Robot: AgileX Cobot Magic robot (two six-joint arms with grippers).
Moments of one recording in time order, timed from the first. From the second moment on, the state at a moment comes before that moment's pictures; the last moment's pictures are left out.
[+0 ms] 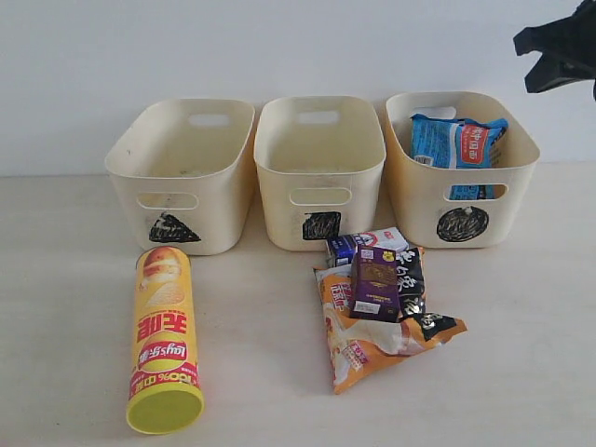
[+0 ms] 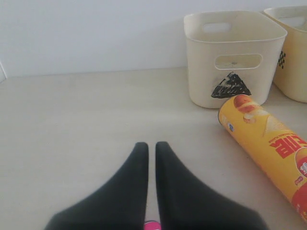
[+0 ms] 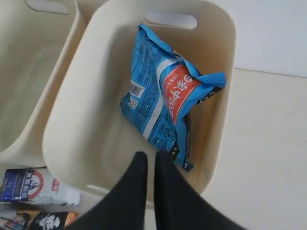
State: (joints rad) left arm -0.01 0.00 0.00 0.11 0.29 -0.07; right arm -0.10 1.88 -1.76 0.50 0.89 -0.51
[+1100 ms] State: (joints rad) left arm -0.01 0.00 0.00 0.11 0.29 -0.07; right arm -0.09 1.53 -1.08 0.70 1.01 -0.75
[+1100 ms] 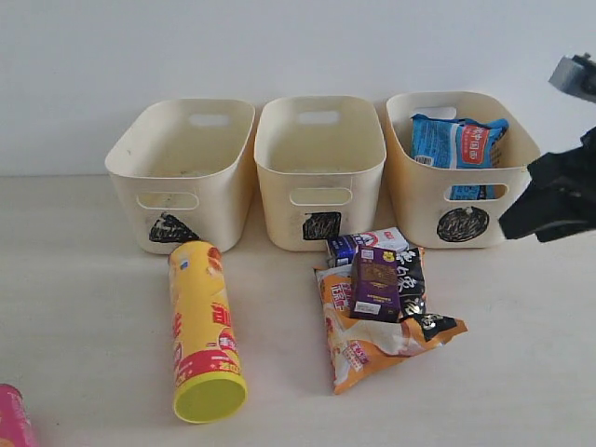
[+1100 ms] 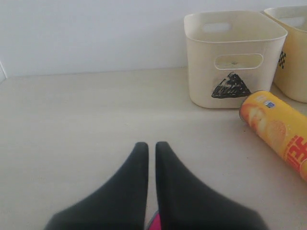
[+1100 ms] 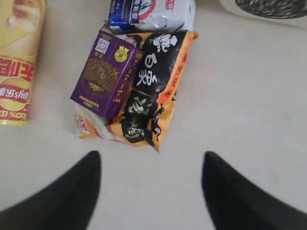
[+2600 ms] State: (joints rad) left arm -0.01 0.00 0.00 0.11 0.29 -0.07; right arm 0.21 1.77 -1.03 0.94 0.60 -0.79
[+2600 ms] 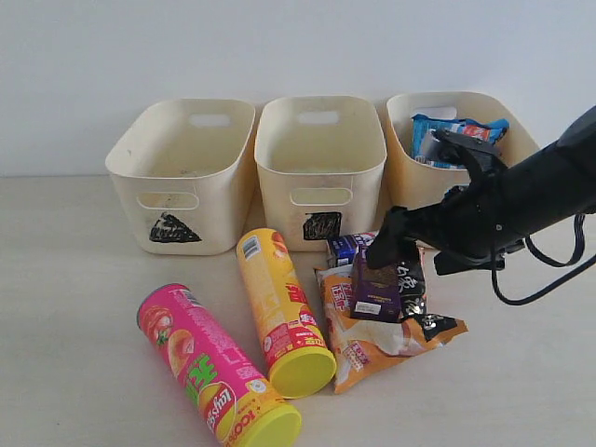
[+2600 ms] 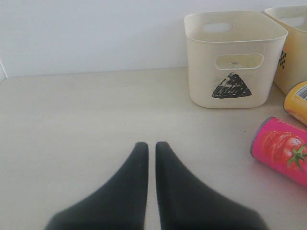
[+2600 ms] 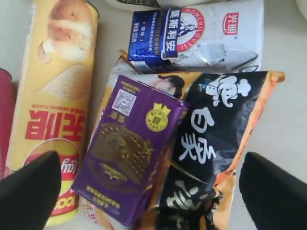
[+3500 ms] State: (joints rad) left arm -0.01 0.00 0.00 0.11 0.29 -0.07; right arm 0.02 1.99 -1.08 0.91 0.90 -0.84
